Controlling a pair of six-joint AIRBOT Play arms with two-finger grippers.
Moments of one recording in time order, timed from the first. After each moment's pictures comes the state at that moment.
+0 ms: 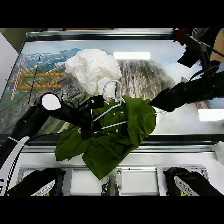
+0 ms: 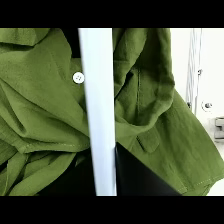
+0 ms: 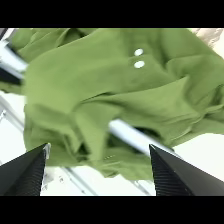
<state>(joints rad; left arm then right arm) -0.41 -1.09 0.96 0.86 -1.34 -0.47 0.08 -1.03 1.52 -0.94 1.66 1.34</state>
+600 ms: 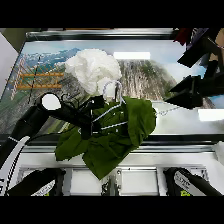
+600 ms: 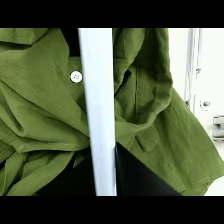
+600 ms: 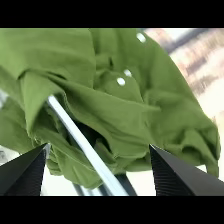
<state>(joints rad) -0.41 -1.10 0.96 0.86 -1.34 -0.46 -0.31 -1.13 1.39 -0.61 1.78 0.61</state>
